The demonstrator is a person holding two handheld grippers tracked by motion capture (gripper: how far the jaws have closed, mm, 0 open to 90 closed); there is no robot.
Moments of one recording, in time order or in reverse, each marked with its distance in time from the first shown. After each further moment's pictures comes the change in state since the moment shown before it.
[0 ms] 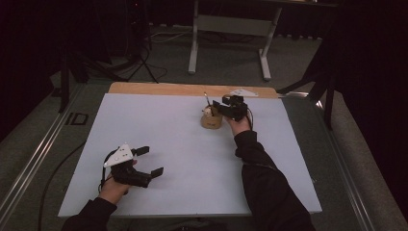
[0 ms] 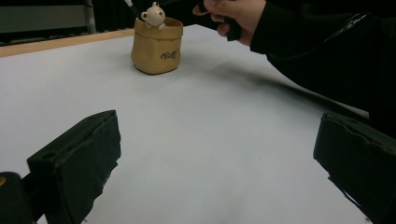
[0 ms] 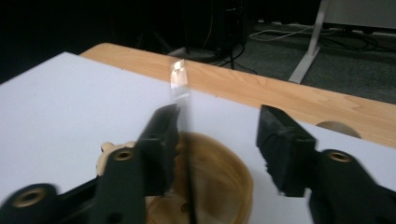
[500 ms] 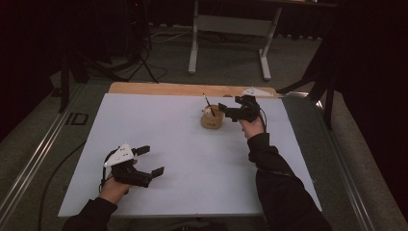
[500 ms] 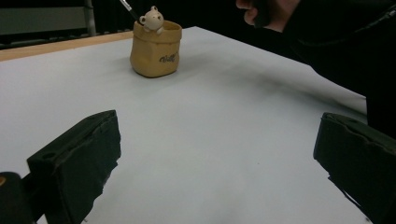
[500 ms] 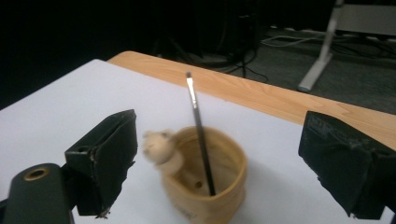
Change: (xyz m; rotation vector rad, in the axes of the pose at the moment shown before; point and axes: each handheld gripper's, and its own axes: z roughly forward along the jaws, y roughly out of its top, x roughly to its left) left arm -0.002 0.004 0.000 -0.001 0.002 0.001; right arm 0.000 0.013 -0.051 -0.009 0.066 -0.017
